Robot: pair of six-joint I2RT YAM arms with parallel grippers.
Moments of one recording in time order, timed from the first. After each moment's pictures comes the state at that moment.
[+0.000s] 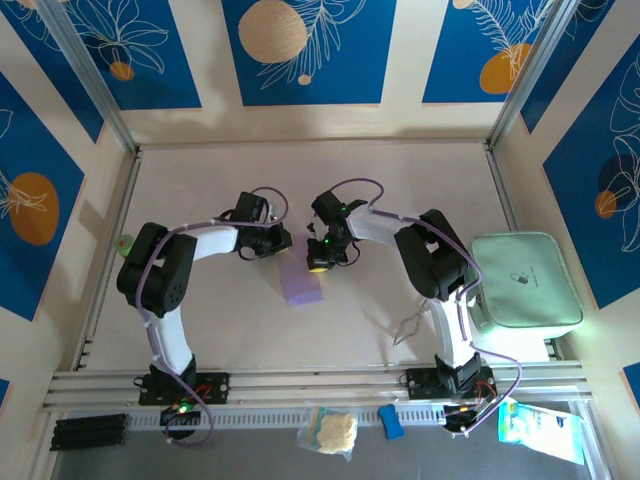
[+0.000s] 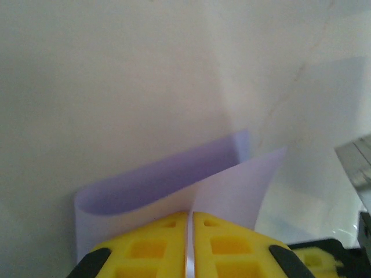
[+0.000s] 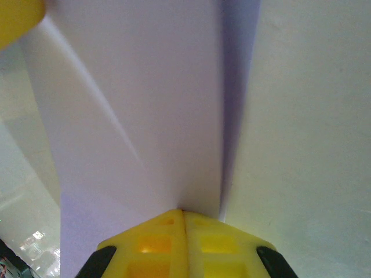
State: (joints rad) left arm -0.38 1.89 1.04 -0.14 0.46 -0.67; right arm 0.62 2.11 1.42 -0.70 -0.44 0.45
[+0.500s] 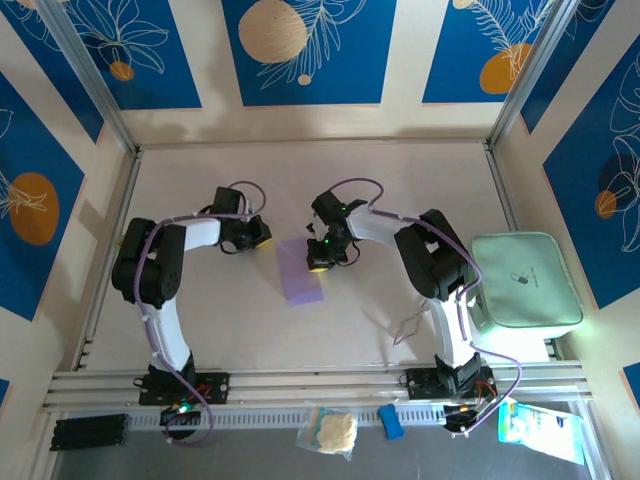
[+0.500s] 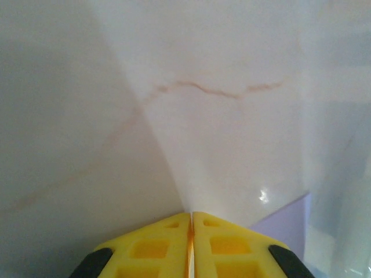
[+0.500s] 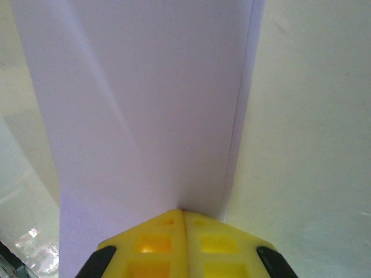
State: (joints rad) left arm -0.21 1.91 1.06 -0.16 0.46 -0.61; right arm 0.62 2.11 1.42 -0.70 -0.44 0.42
